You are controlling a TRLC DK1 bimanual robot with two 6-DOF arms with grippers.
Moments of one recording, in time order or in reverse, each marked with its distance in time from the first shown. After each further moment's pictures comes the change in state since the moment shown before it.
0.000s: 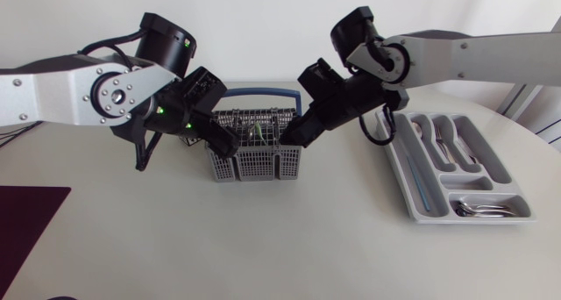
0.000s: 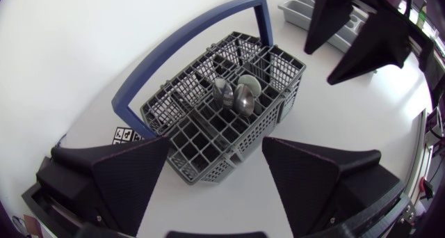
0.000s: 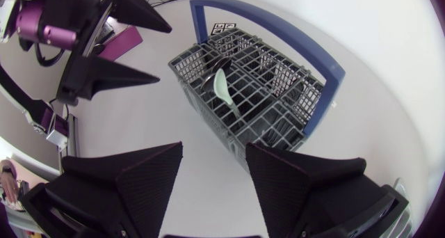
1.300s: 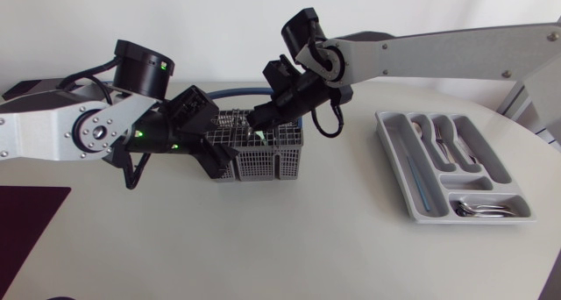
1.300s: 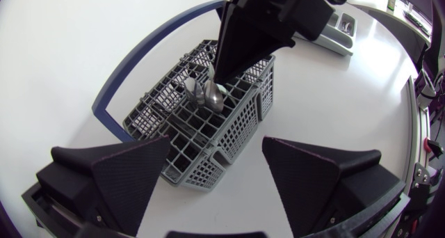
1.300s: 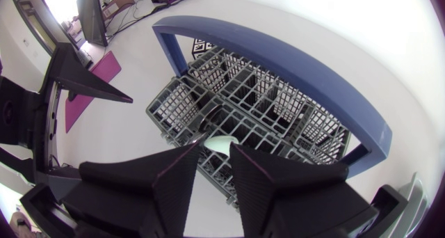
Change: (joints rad) left arm 0.051 -0.080 -0.174 0.167 0.180 0.157; right arm 0.095 0.217 0.236 0.044 0.111 0.266
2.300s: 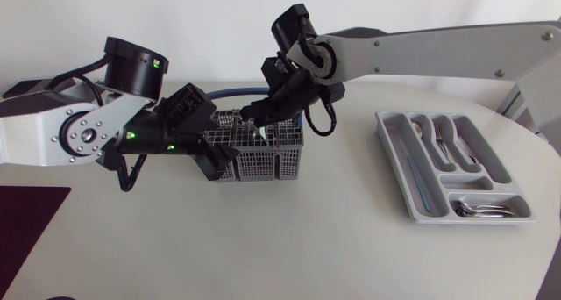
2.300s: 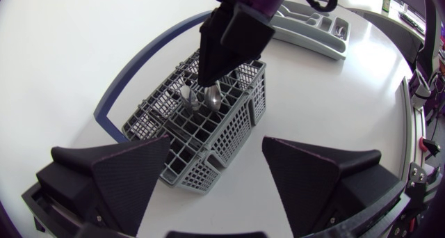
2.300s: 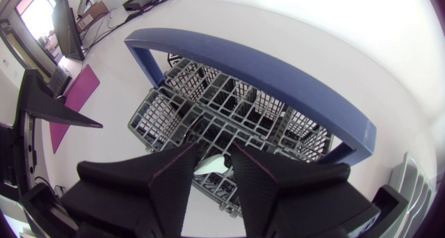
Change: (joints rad) left arm -0.008 -0.042 -0.018 0.000 0.026 0.000; right arm 0.027 0.015 0.042 -0.024 0.155 0.106
